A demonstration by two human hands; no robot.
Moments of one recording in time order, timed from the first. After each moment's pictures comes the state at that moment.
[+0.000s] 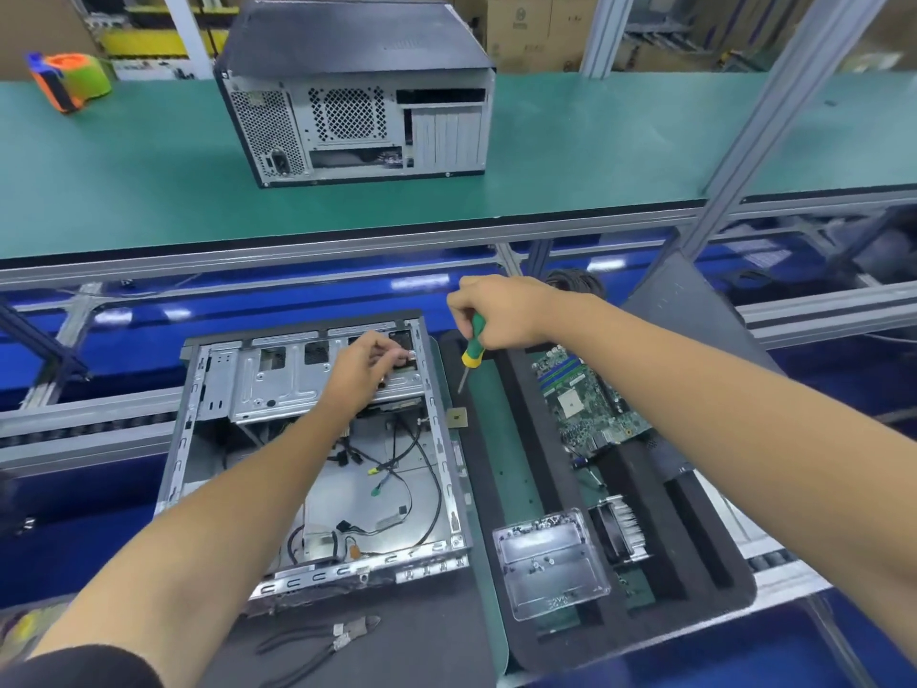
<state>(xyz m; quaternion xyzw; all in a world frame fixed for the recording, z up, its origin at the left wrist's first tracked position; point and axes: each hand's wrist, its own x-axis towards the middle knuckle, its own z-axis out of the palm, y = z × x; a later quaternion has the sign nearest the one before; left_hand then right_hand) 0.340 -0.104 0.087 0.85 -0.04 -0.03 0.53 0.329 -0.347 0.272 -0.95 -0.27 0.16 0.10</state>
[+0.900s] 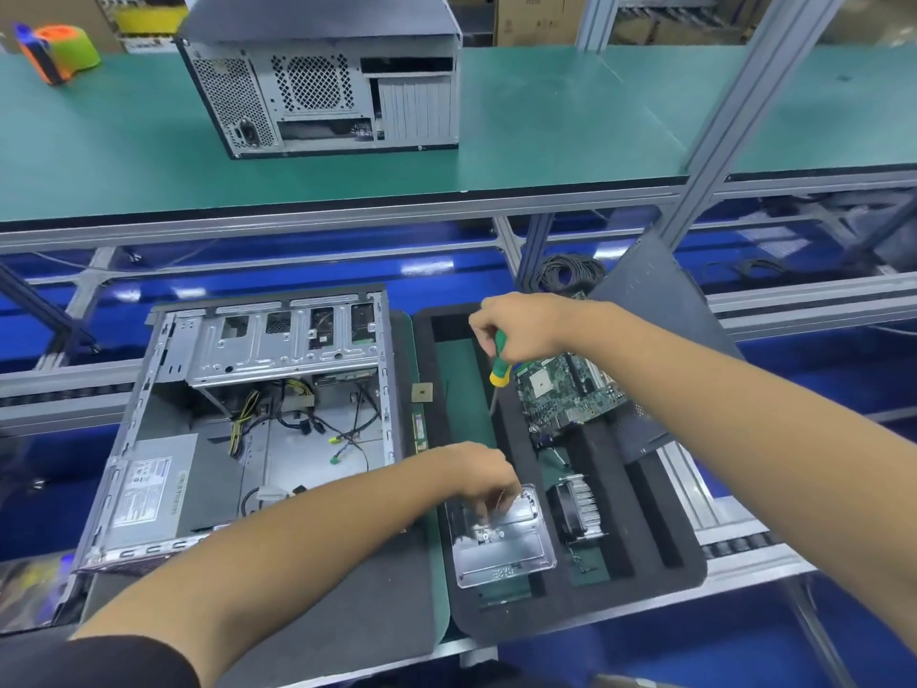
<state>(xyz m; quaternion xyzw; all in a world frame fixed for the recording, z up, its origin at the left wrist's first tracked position) 0.214 -0.315 0.074 0.80 -0.47 -0.38 0.00 0.297 -0.442 0.247 -0.92 -0.28 0.25 0.08</state>
